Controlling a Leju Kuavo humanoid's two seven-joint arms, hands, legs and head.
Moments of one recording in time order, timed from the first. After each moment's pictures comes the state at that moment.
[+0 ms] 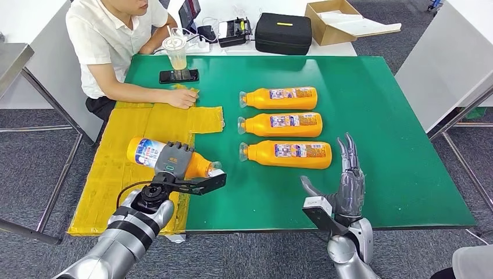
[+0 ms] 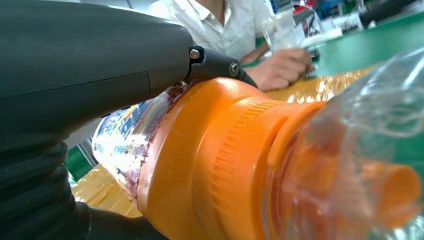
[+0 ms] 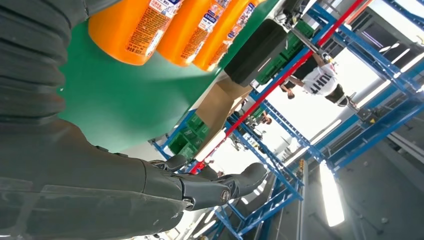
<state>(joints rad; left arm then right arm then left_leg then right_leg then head) -0.59 -0.16 -0.50 -0.74 -1.42 0.09 0.25 0.02 0.00 0.12 -1.46 0.74 -0.46 -0.60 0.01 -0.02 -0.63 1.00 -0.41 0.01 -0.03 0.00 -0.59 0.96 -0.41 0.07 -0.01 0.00</state>
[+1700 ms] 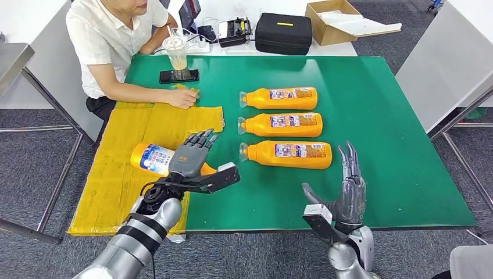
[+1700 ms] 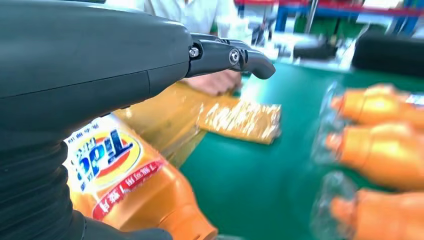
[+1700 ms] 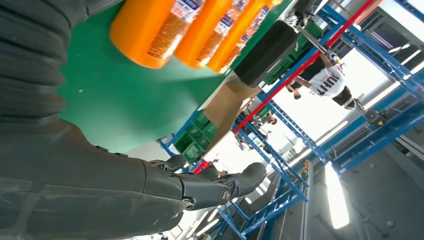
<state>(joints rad) -0.50 -0.20 -0.49 -0.91 -1.05 0.14 0.02 0.07 0.01 0.10 -1.44 0.74 -0.50 -0.64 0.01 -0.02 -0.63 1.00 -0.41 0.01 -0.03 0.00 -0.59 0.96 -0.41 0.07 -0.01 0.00</state>
